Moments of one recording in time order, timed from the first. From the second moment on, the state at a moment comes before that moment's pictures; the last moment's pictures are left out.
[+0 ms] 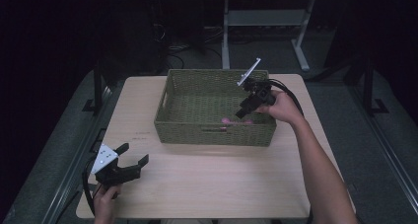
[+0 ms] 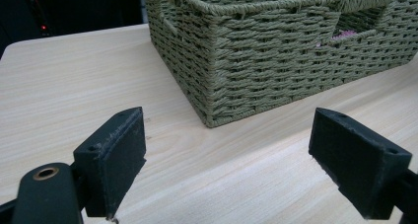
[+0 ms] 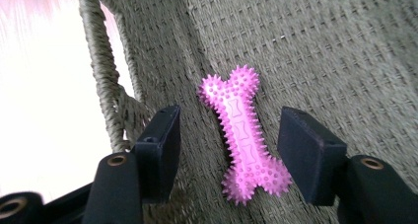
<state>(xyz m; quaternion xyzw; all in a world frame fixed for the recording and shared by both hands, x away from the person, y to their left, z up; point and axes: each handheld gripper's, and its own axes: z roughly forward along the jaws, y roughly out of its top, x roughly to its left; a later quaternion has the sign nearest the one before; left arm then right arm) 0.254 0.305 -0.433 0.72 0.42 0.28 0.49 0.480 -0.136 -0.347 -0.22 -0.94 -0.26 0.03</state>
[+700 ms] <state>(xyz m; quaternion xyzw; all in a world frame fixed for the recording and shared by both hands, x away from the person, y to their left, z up) 0.253 0.305 -0.433 0.72 0.41 0.28 0.49 0.453 -0.151 -0.315 -0.21 -0.94 -0.28 0.00</state>
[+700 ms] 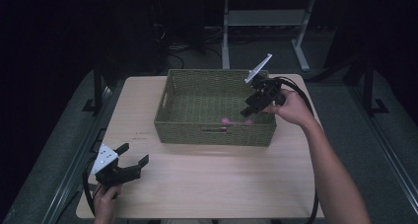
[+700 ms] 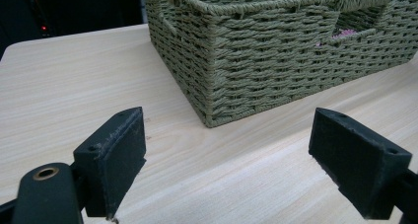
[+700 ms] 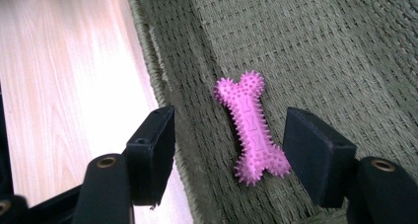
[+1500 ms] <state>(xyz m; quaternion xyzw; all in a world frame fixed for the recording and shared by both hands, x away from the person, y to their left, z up) 0.253 0.304 -0.433 0.72 0.41 0.28 0.49 0.423 -0.171 -0.309 -0.22 -0.93 -0.30 -0.01</state>
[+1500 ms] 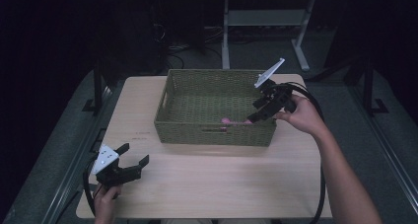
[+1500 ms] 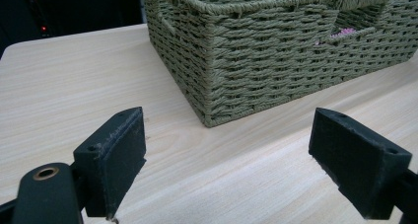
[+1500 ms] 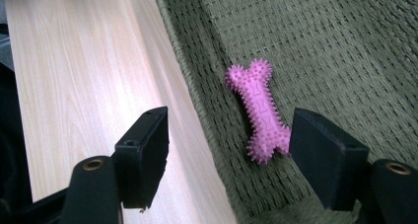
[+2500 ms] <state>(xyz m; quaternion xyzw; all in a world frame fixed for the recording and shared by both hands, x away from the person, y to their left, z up) 0.252 0.304 -0.433 0.72 0.41 0.28 0.49 0.371 -0.195 -0.324 -0.22 -0.92 -0.32 -0.03</state>
